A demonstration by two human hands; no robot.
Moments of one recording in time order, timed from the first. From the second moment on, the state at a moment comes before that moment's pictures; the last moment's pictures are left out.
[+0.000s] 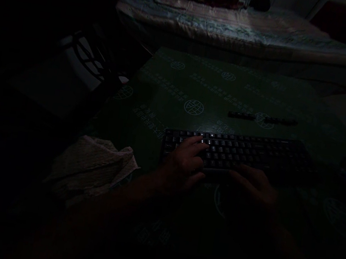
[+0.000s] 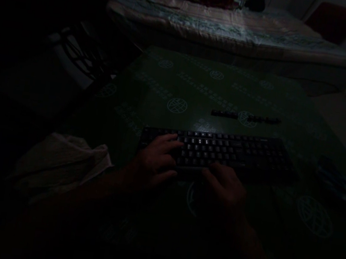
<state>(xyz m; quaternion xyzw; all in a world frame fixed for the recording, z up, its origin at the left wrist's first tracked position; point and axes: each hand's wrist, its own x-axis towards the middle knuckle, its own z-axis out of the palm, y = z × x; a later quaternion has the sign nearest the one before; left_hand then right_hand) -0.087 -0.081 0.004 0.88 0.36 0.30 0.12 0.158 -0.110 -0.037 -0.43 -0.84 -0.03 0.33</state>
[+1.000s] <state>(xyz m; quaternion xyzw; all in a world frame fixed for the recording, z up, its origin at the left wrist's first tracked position) -0.088 -0.081 0.006 0.88 0.33 0.30 0.13 0.159 -0.109 -0.039 -0.39 -0.83 -0.02 0.39</state>
